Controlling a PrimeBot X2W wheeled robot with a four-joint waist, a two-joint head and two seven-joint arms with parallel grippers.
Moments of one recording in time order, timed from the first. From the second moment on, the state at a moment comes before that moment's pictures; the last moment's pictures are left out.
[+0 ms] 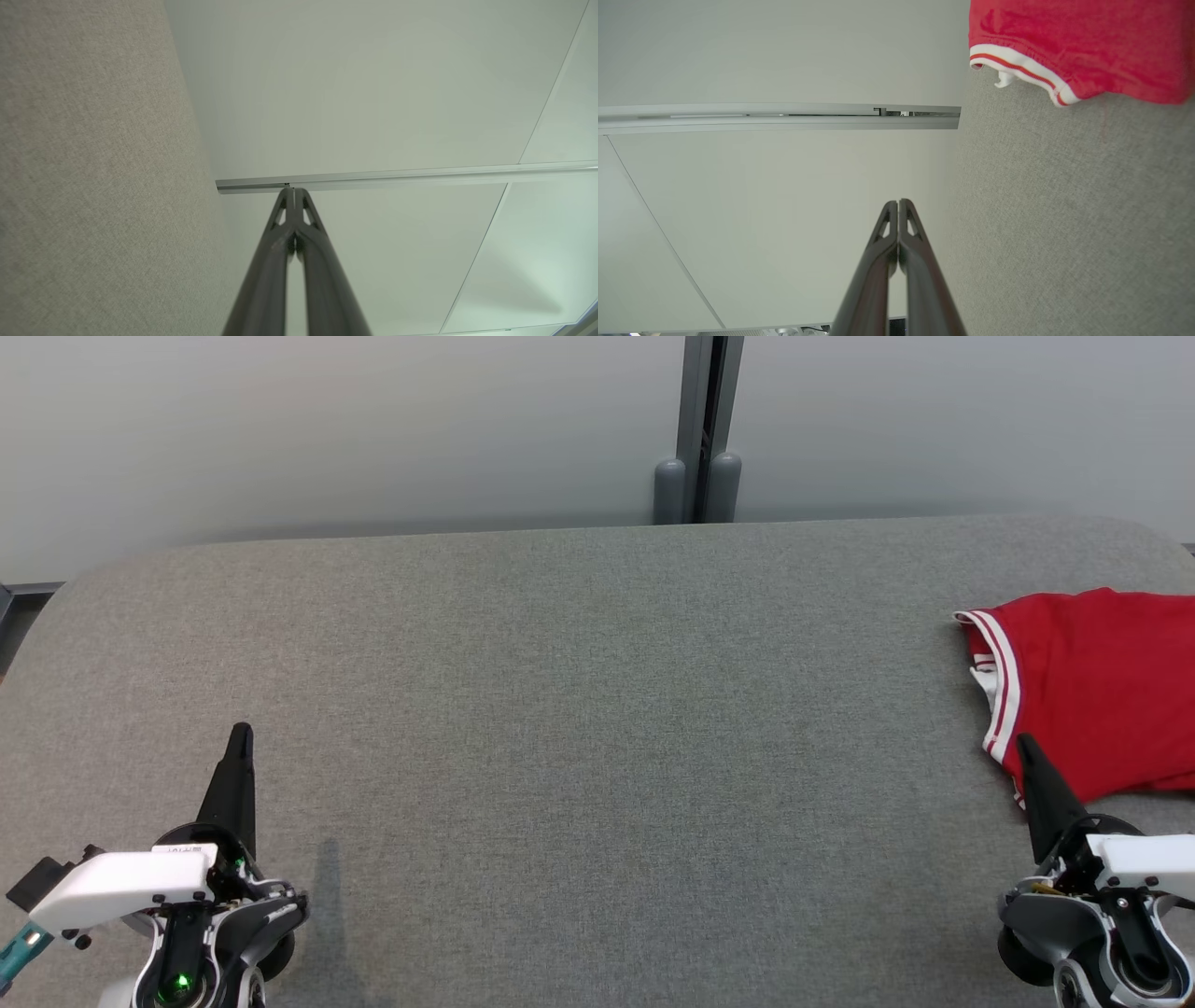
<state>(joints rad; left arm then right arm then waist) -0.15 0.05 0.12 0.20 -1.61 -0.03 0.11 -0.19 -0.11 -0.04 0.32 1.68 0.13 0.06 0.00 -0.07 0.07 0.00</state>
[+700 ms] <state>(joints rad) -0.15 0.05 0.12 0.20 -1.61 -0.03 0.11 -0.19 -0.12 -0.02 0.31 1.70 0.13 0.04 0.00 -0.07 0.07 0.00</state>
